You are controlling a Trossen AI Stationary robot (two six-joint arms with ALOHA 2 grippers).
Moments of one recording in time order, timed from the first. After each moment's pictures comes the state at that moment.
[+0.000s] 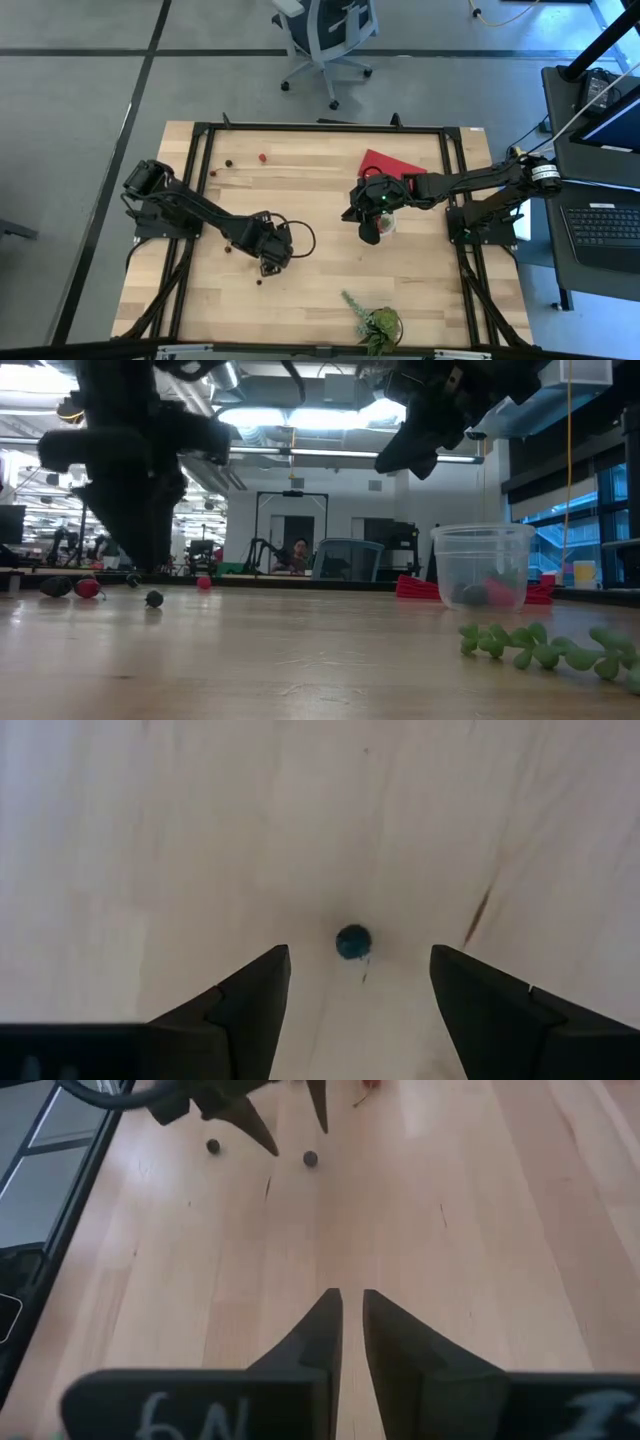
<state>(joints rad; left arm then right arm) -0.37 1.67 1.01 -0.75 -0.27 -0.62 0.02 1.41 0.90 -0.16 -0.12 0.16</state>
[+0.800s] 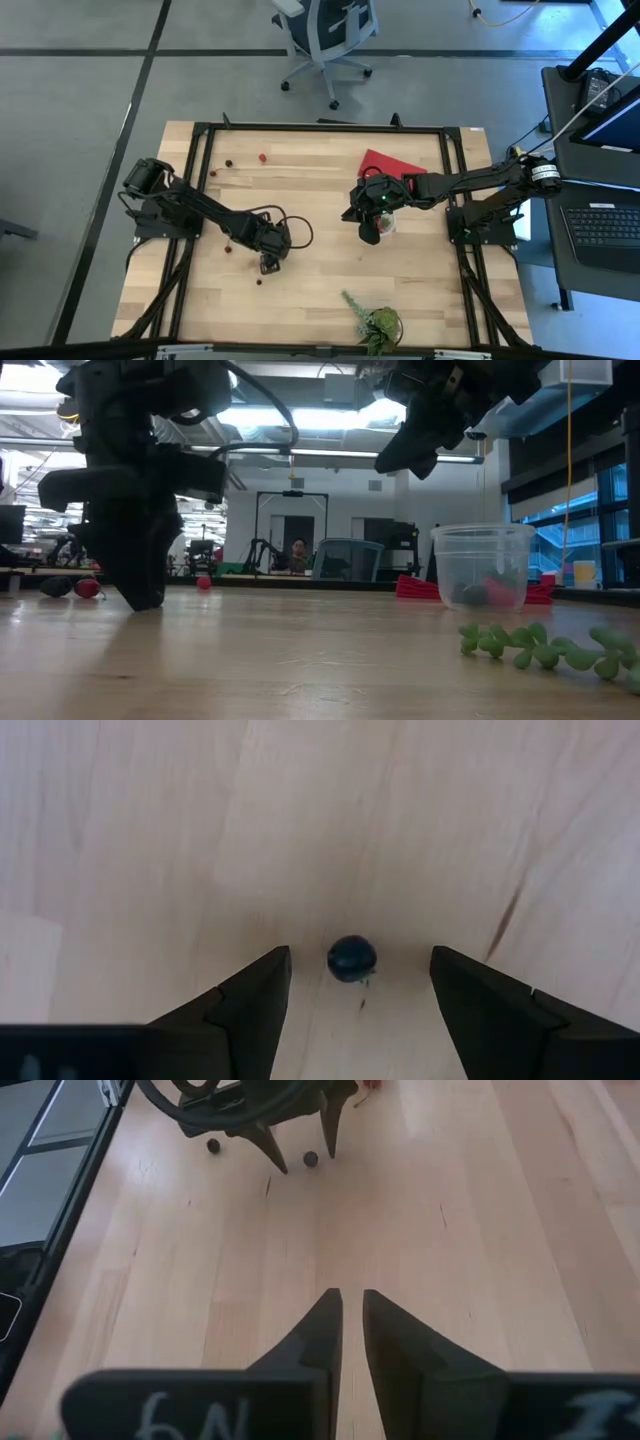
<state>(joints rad) -0.32 1.67 0.85 -0.54 -0.14 -0.59 0.02 1.41 0.90 -0.16 -0.12 0.15</state>
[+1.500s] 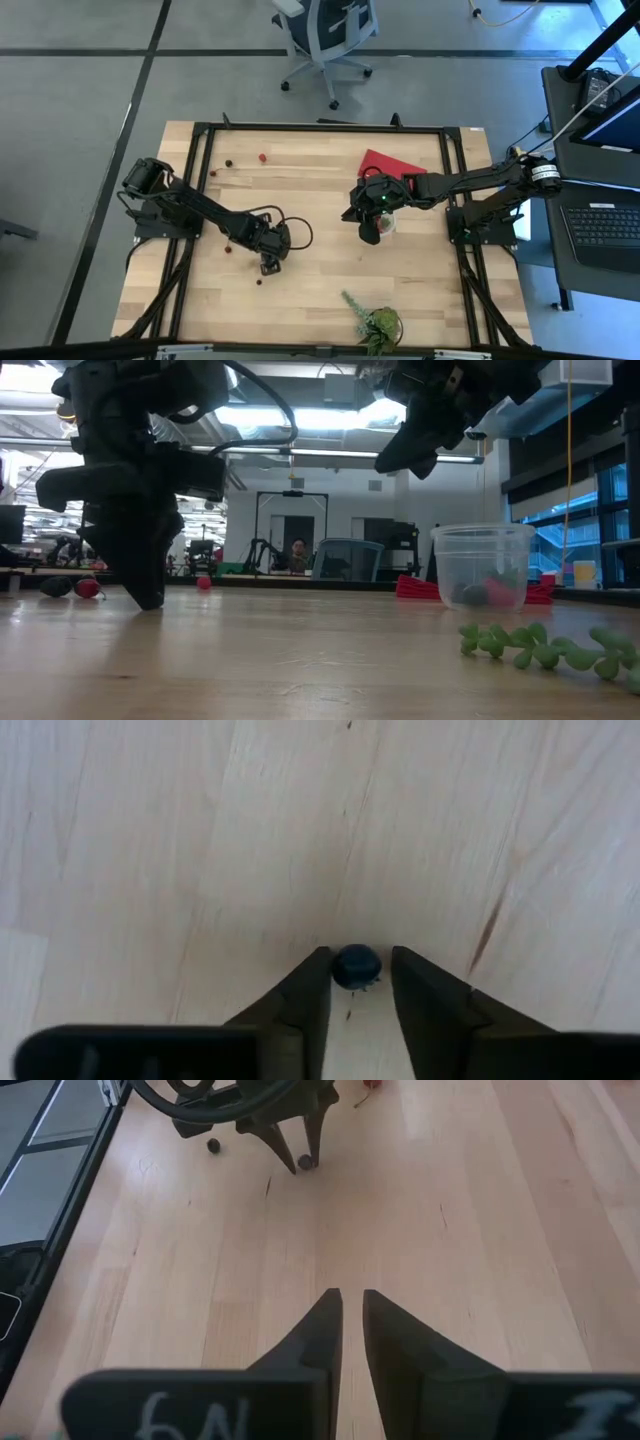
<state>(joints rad) -0.32 1.67 0.83 -0.48 -0.16 -0.59 0.02 1.41 0.90 -0.16 -0.12 0.15</state>
